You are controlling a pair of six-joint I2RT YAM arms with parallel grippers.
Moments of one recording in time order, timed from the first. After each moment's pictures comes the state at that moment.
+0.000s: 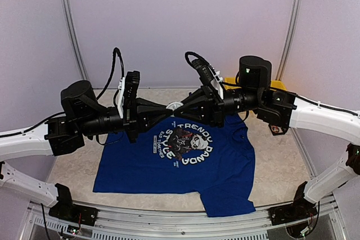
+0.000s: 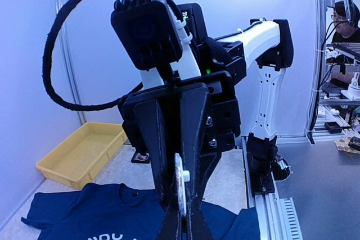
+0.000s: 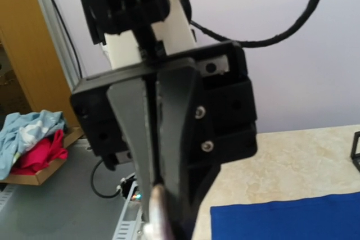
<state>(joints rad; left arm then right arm) -1.05 1.11 0.89 0.30 0.35 0.06 0.94 1.40 1.22 0.10 -0.79 0.10</state>
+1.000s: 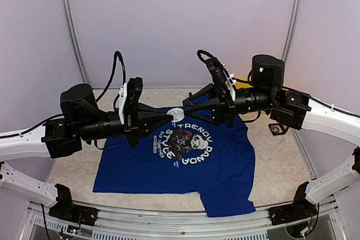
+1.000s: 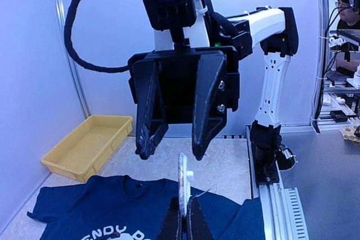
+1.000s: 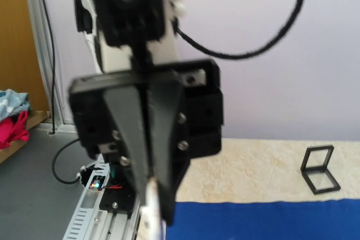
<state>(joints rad) -1.10 1.09 0.89 0.23 0.27 0.12 0.94 1.29 1.19 0.02 -0.72 -0.10</state>
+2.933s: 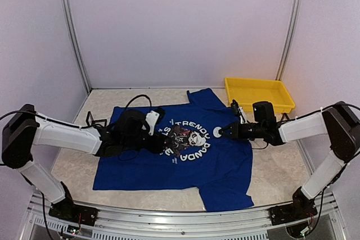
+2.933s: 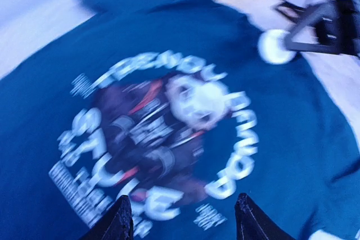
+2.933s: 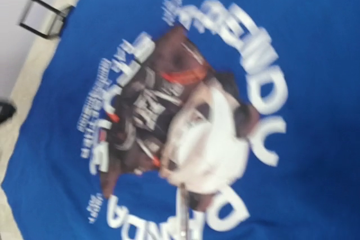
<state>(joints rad) -0.82 1.54 0.71 0.24 -0.12 -0.27 0.43 1.63 0.67 0.39 -0.57 0.48</state>
